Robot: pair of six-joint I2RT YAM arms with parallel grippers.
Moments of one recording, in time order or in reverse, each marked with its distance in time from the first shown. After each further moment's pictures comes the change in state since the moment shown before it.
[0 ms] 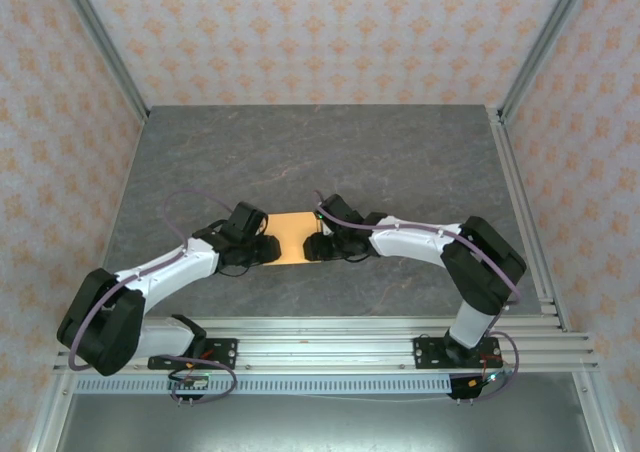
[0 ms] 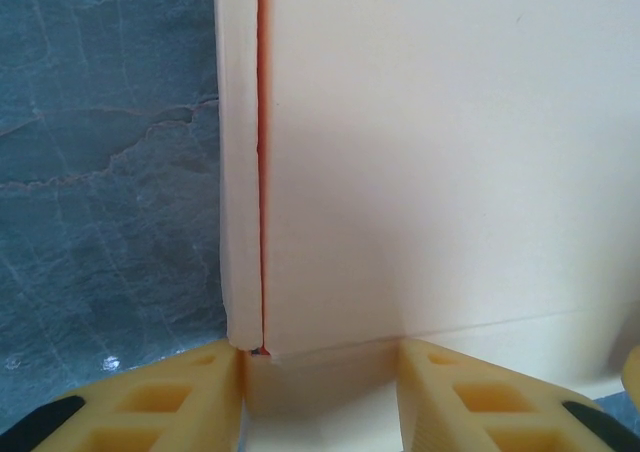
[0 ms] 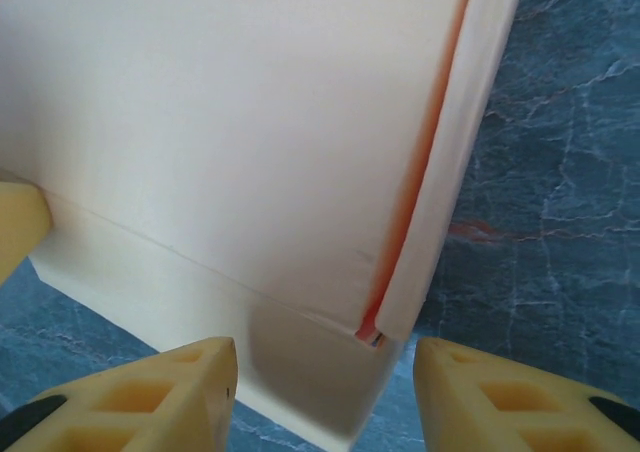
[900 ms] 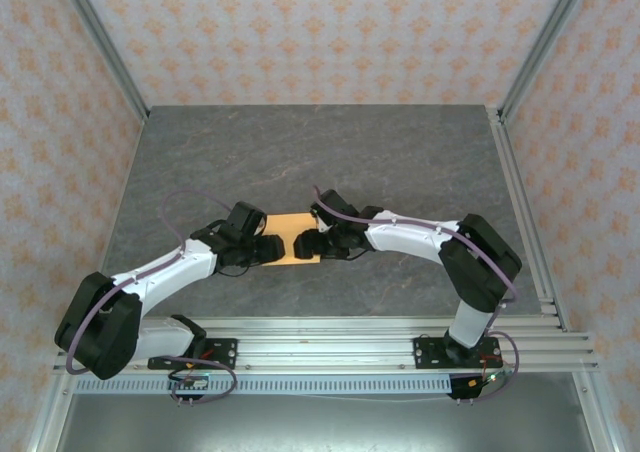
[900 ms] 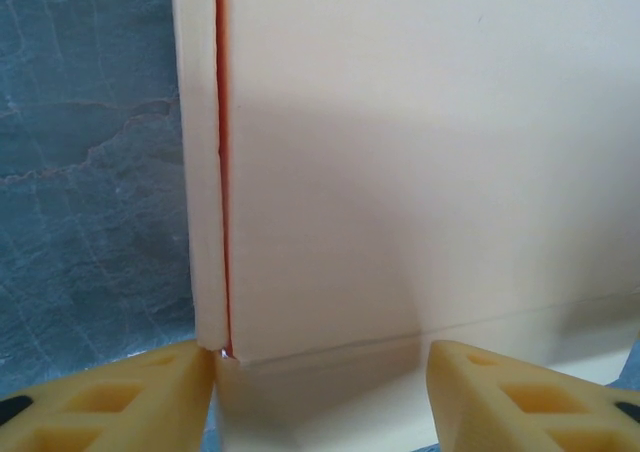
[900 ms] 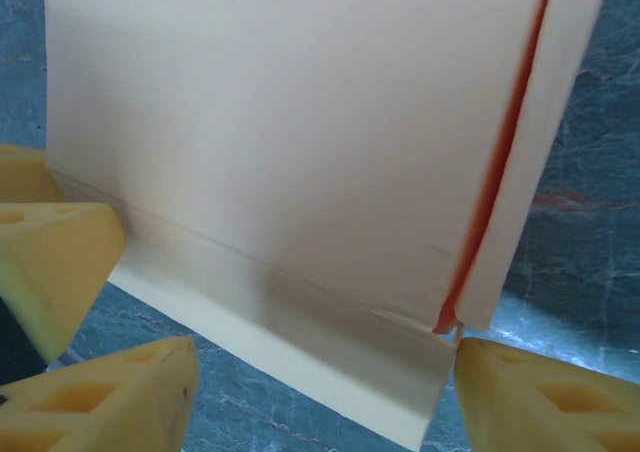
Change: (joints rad) left arm 0.000 -0.024 0.000 -0.006 0.035 0.005; right arm 0.002 0.026 0.084 -0.082 -0.101 0.094
